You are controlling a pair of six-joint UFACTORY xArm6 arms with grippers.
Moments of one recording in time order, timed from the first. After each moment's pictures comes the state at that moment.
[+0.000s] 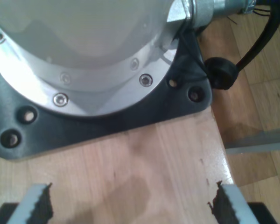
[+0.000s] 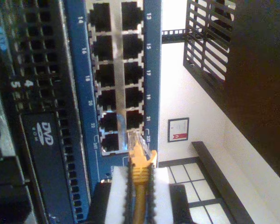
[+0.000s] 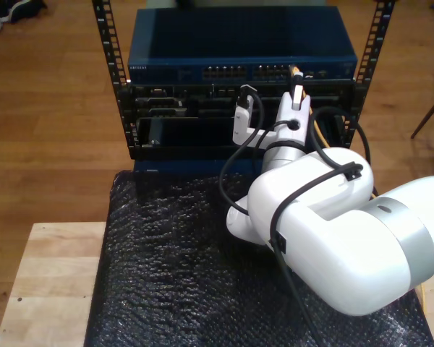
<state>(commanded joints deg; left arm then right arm) 74.9 -29.8 -7.0 7.0 65.5 -186.1 28.8 49.1 -77.3 41.2 -79.5 -106.1</state>
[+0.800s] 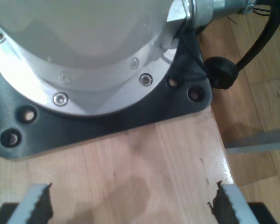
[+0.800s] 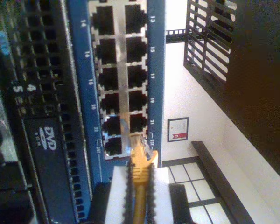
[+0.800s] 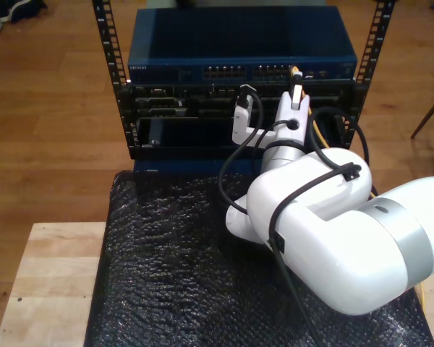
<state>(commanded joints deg) 74.9 -29.8 -7.0 7.0 65.5 -186.1 28.7 50.0 -78.6 41.2 -79.5 -106.1</state>
